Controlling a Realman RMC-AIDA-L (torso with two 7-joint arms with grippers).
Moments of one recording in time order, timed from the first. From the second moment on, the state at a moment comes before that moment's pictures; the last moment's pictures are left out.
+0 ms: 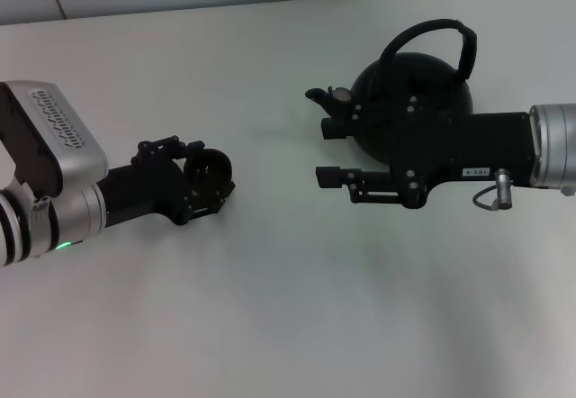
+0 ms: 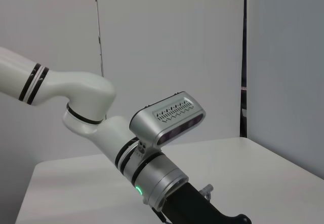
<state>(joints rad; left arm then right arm) -0.44 -2.08 1.51 0.66 1.48 0.85 -1.09 0.38 2.08 -1.05 -0.90 -1.66 -1.60 1.27</state>
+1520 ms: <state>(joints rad) -0.46 -2.08 1.51 0.63 1.47 0.86 -1.10 0.37 2.08 -1.04 -0.90 -1.66 -1.60 1.24</state>
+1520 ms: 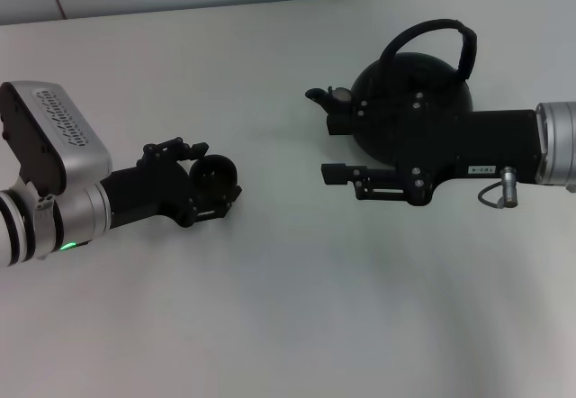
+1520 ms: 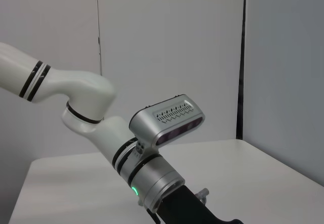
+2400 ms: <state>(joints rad) -0.44 -2.07 1.51 0.68 1.47 0.87 -1.14 0.37 2.08 -1.04 -0.90 -1.66 -1.60 1.24</state>
